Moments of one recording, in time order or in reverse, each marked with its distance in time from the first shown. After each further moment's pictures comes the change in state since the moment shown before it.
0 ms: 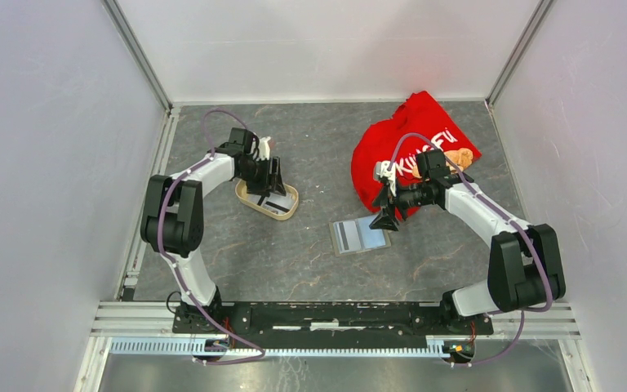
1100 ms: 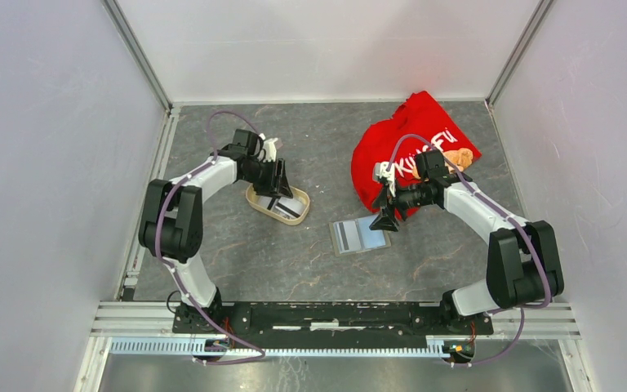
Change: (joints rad) left arm -0.039 -0.041 -0.026 0.009 0.100 0.008; right arm 0.000 0.022 0.000 -0.005 0.004 -0.008
